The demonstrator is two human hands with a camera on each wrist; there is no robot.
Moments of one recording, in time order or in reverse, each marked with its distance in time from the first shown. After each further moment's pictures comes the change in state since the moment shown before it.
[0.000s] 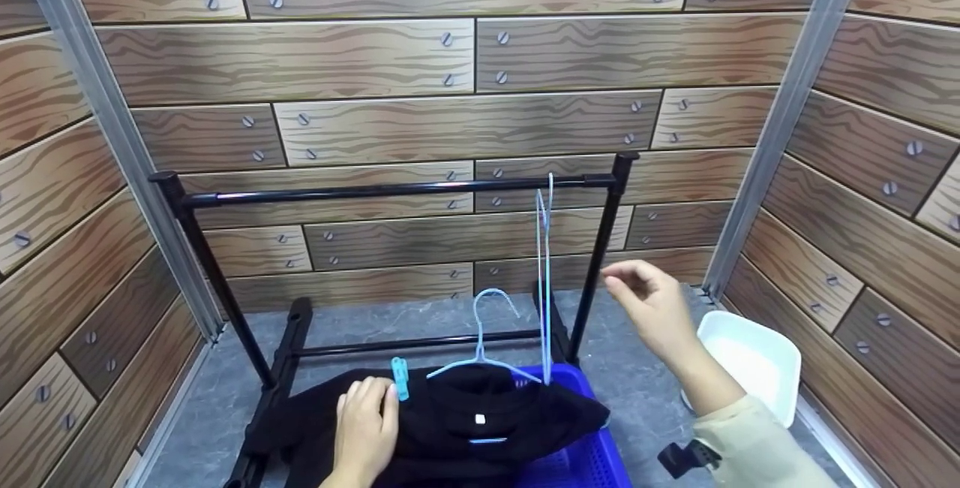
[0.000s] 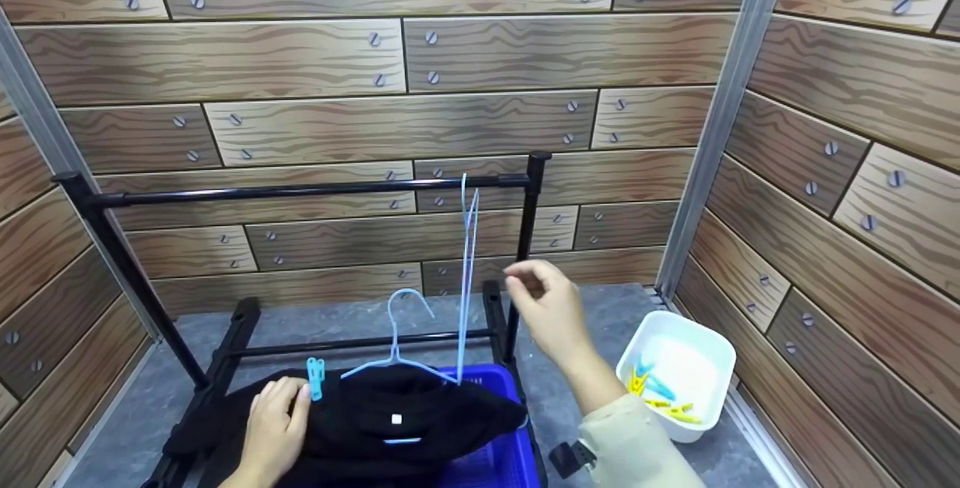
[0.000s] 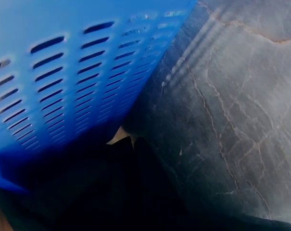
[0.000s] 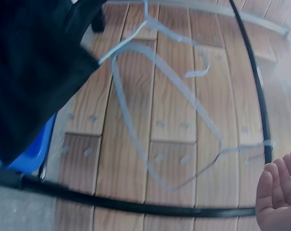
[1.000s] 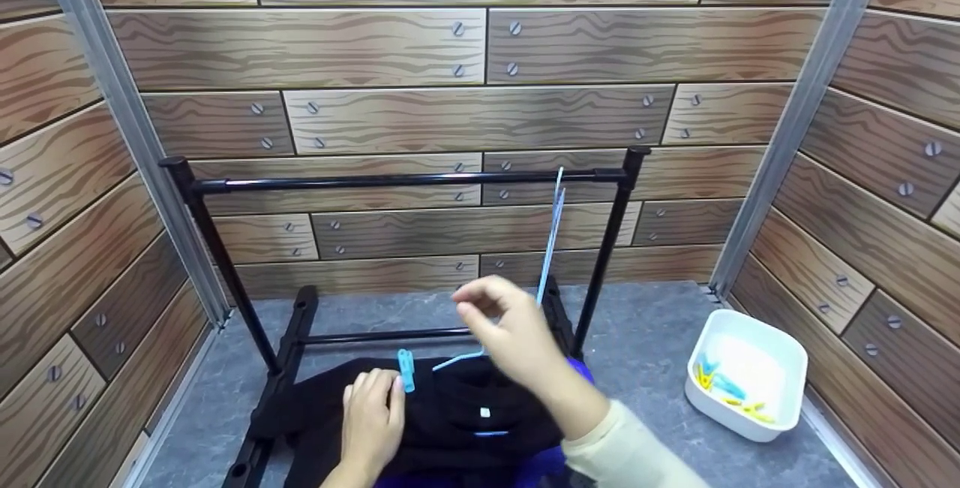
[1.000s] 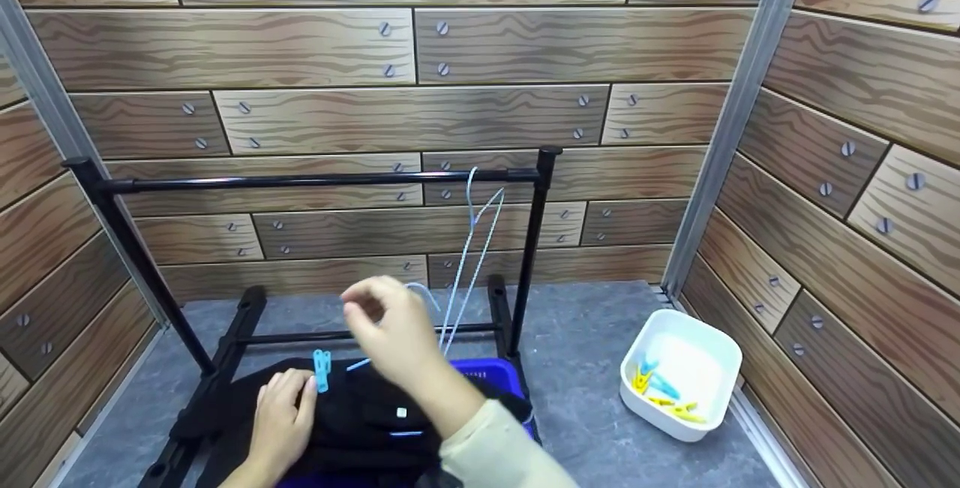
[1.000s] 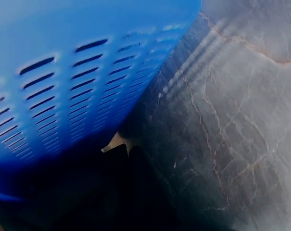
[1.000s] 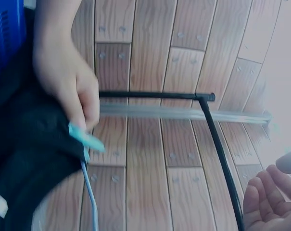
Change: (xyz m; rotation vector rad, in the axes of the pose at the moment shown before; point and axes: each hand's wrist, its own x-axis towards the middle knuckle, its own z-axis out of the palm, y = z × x) left_hand -0.004 0.000 0.003 -0.002 0.017 0.002; right_hand -0.025 -0.060 0.138 0.122 -0.254 -0.119
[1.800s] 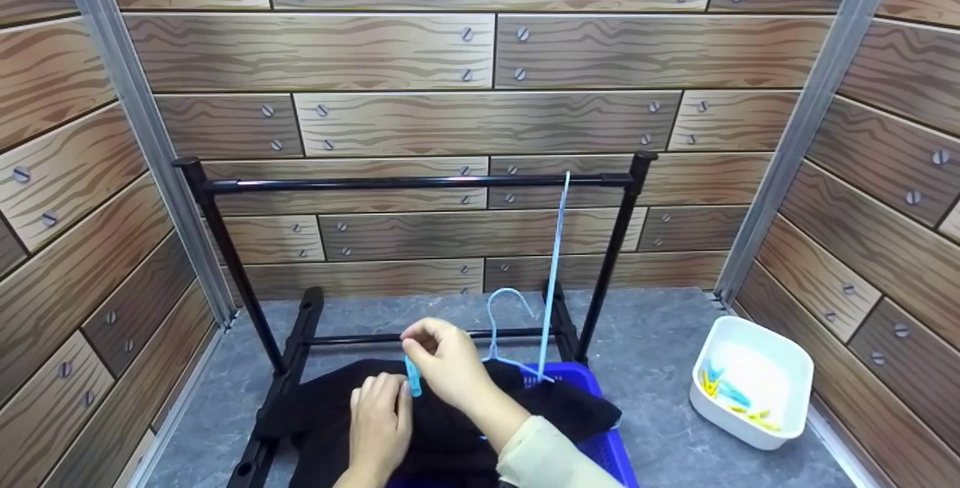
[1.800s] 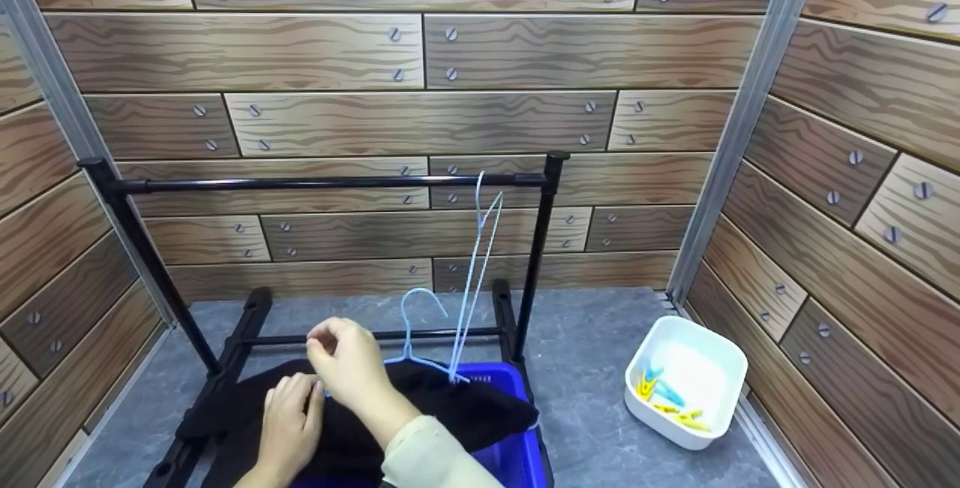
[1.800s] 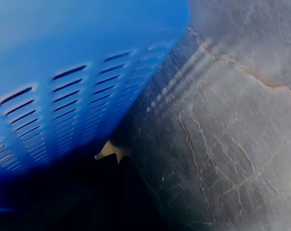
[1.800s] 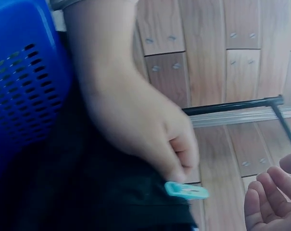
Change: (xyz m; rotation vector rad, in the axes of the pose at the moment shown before) left_hand -0.007 0.001 0.006 -0.012 0.038 0.027; right_hand -0.008 0.048 0.095 -0.001 -0.092 0.164
